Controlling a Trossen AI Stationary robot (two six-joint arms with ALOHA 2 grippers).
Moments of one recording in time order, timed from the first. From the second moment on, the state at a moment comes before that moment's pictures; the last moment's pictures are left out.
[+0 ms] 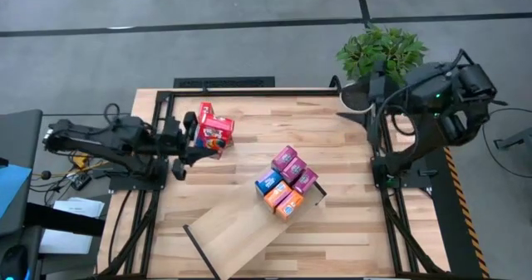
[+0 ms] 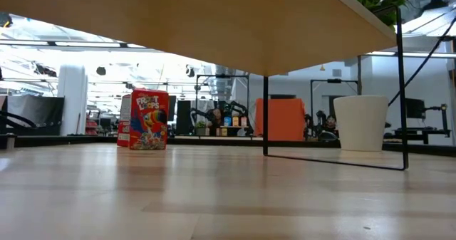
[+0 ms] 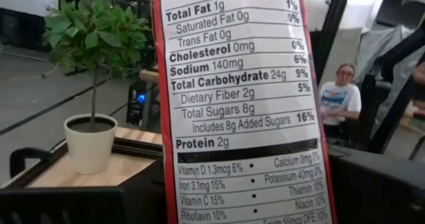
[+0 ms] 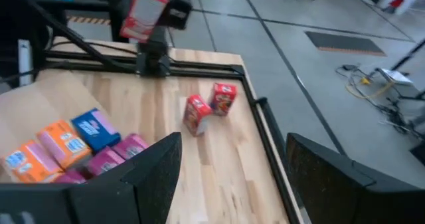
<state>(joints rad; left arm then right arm) -0.17 0.74 0.76 0.17 -0.20 -0.19 0.18 1.39 2.29 -1.38 0.44 -0.04</state>
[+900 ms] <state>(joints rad) -0.17 1.08 0.72 0.51 -0.16 -0.20 0.14 0.79 1.21 -0.52 0.46 0.05</state>
